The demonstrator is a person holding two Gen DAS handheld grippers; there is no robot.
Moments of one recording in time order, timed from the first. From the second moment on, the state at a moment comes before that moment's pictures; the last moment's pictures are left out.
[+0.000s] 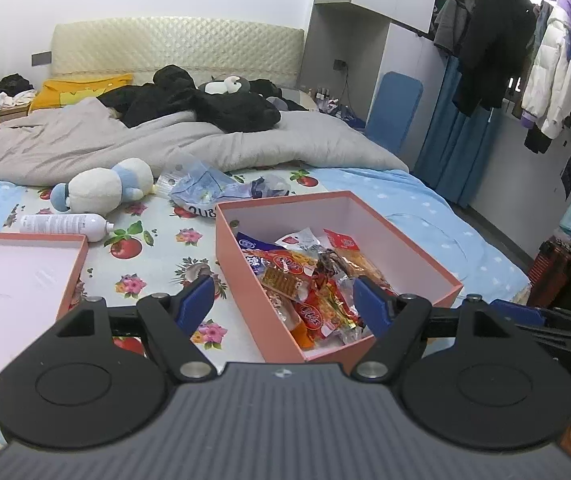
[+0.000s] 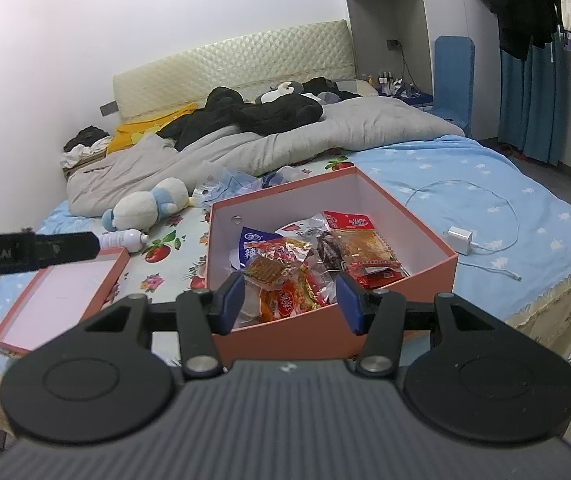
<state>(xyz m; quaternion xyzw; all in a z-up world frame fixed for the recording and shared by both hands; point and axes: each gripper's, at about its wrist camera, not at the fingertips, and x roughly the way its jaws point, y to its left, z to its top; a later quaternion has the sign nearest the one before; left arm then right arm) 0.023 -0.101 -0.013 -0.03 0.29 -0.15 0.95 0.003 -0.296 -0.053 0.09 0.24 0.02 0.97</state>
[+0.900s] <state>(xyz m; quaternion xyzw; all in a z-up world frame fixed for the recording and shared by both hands) 0.032 -0.094 -0.025 -0.05 0.30 -0.14 0.94 0.008 -0.297 -0.058 0.09 0.25 0.01 0.96</state>
